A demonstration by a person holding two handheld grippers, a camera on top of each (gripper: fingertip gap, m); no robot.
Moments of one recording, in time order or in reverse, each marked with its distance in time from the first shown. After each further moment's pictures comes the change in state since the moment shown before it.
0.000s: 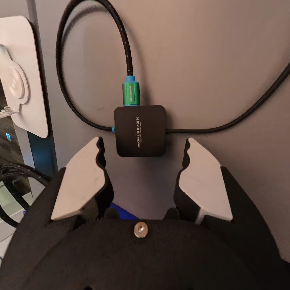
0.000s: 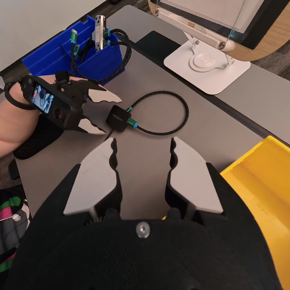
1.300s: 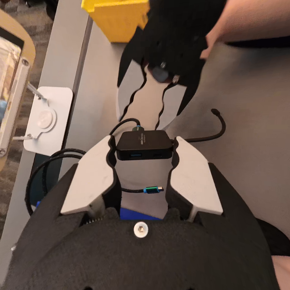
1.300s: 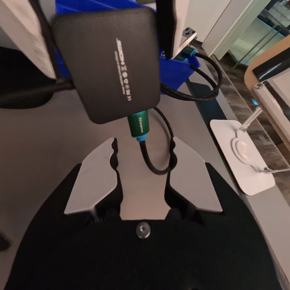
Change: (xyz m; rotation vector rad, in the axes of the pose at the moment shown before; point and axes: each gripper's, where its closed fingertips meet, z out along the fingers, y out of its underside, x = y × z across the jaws) left arm -0.006 -0.027 -0.149 0.429 0.169 -0.091; right arm -0.112 0.014 0.148 0.145 -0.073 -0.684
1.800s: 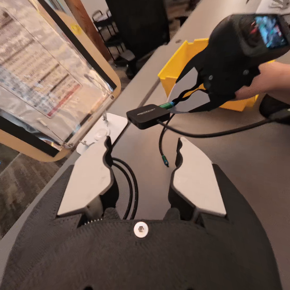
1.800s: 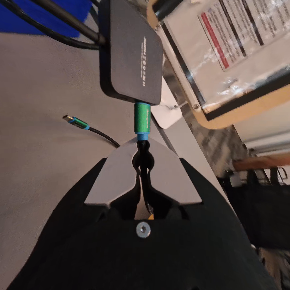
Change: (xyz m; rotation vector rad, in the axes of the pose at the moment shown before) left arm -0.059 -0.036 -0.044 0.318 -0.345 -0.166; right arm 0.094 0.023 -0.076 -0.358 0.501 -0.009
